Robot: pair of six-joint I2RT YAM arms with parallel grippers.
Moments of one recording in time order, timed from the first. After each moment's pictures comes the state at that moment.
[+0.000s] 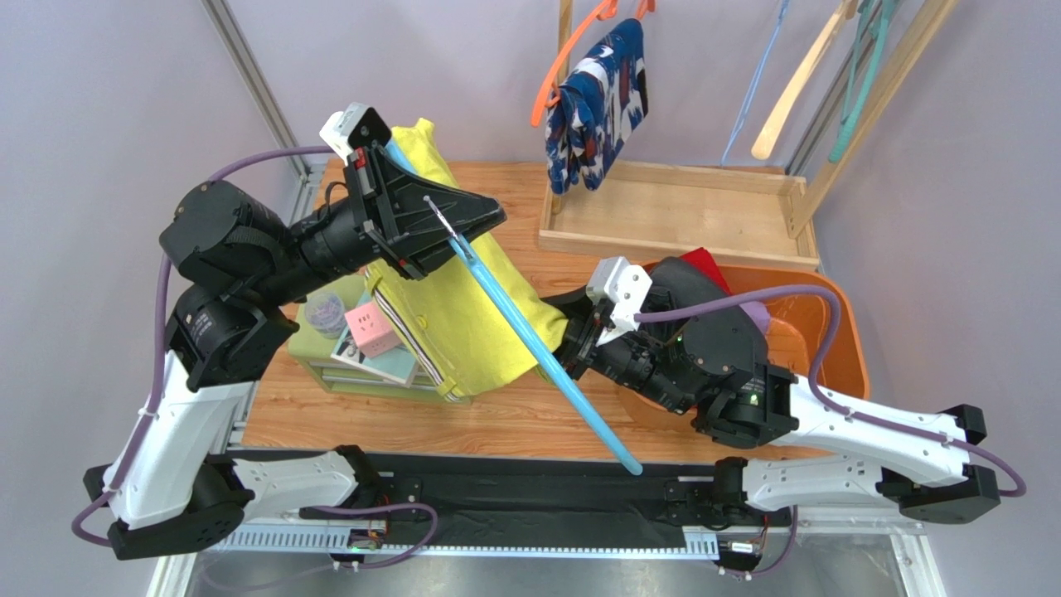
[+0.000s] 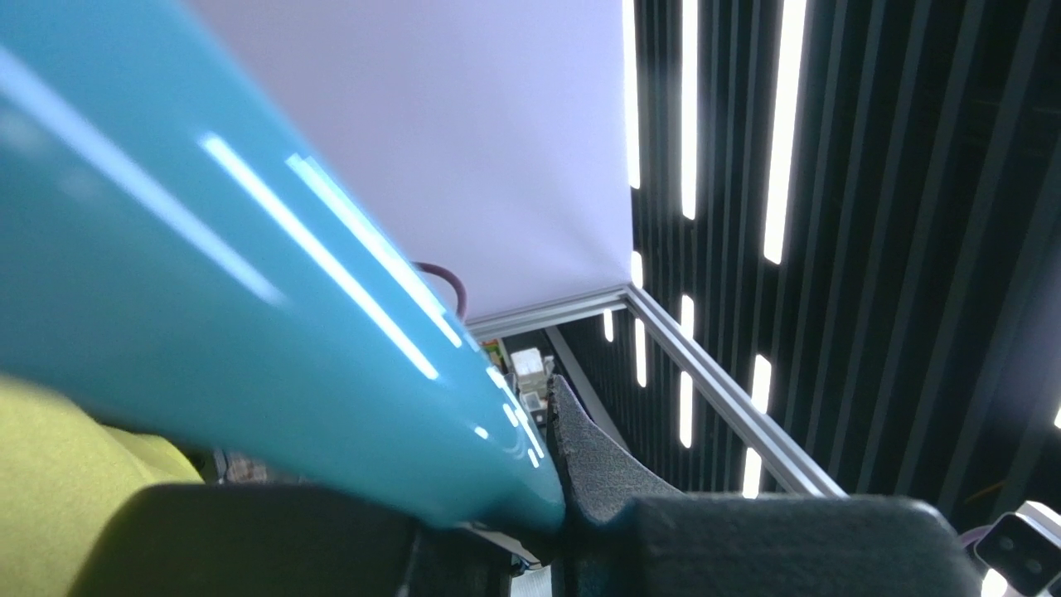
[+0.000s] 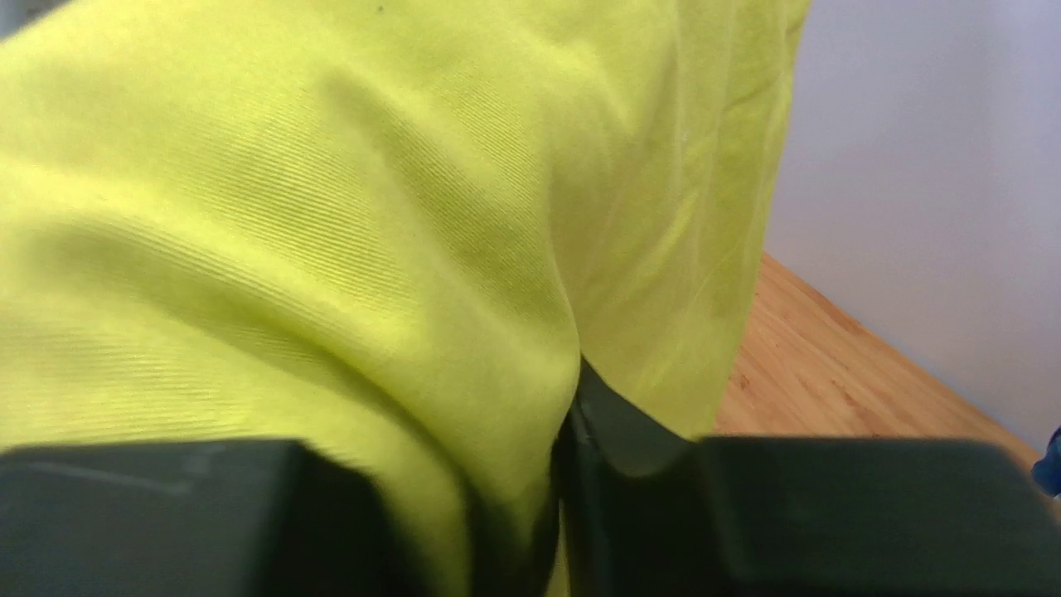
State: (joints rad) left arm -0.84 1.10 1.83 -0.38 0.38 -1.68; right arm 1.35 1.00 1.17 0.04 0.23 -0.04
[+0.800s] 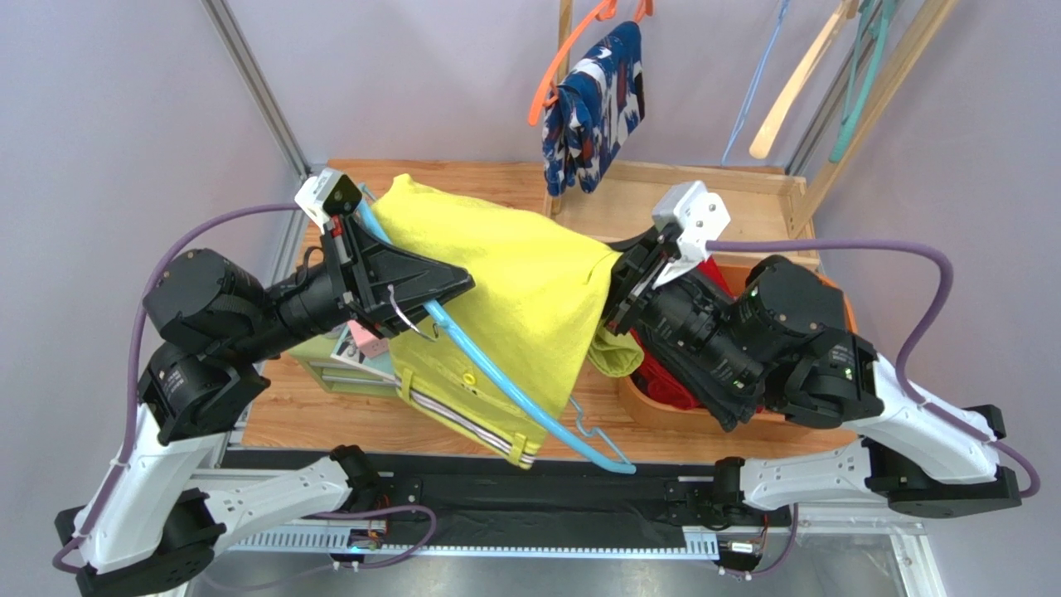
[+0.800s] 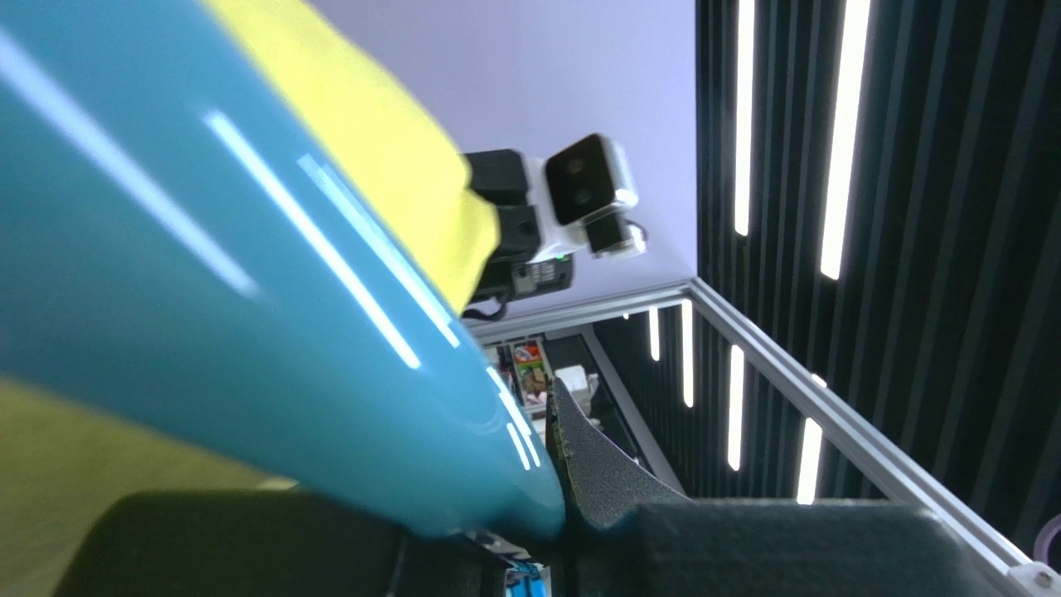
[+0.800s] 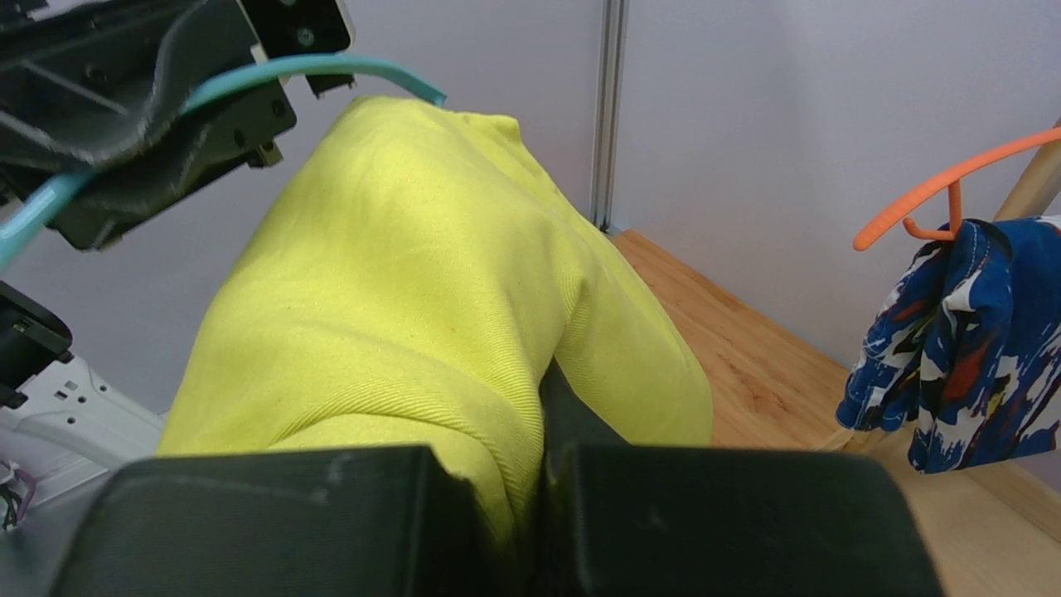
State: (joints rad) left arm -0.85 0.87 1.57 -0.45 0.33 -1.59; right arm 1.35 1.06 1.60 -0.35 0.44 -0.04
